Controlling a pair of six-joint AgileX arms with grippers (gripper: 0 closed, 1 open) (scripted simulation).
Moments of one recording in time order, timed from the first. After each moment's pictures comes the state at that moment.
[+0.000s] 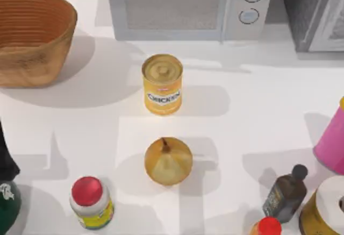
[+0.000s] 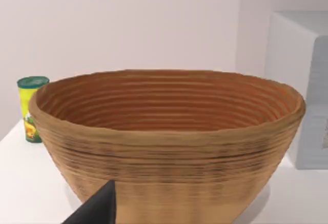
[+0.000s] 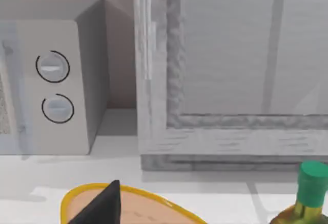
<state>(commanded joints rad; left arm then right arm) 0.00 0.00 0.00 0.00 0.00 0.00 0.00 0.00 0.00 0.00 0.00 0.00</state>
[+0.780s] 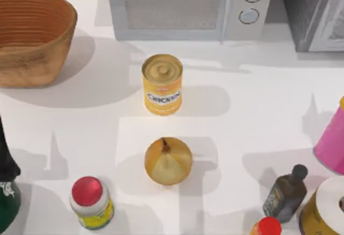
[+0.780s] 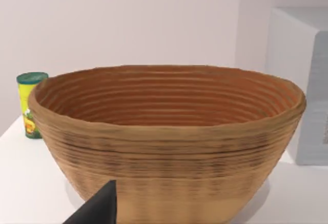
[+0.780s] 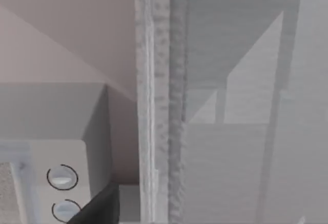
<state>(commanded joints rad) 0.00 0.00 0.00 0.00 0.00 0.00 0.07 0.48 0.62 -0.14 0.08 0.01</state>
